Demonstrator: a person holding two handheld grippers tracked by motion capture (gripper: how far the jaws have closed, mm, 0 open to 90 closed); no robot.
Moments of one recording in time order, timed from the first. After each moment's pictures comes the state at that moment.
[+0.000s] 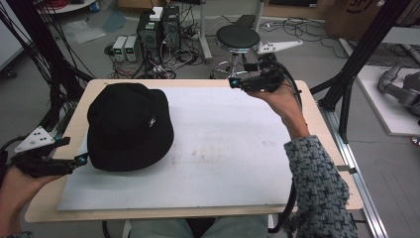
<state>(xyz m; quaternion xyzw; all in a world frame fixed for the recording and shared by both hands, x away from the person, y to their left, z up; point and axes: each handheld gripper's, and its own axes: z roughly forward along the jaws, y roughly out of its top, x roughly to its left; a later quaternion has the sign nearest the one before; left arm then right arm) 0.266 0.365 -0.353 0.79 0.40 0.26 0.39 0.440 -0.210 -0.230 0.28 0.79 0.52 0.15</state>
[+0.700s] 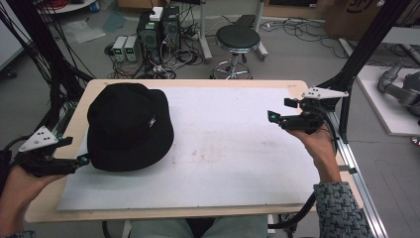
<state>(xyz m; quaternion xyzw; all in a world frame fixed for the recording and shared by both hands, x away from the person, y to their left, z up) 0.269 0.360 -0.355 0.79 0.40 0.26 0.39 0.369 -0.309 -0.302 0.37 0.75 0.52 0.19</state>
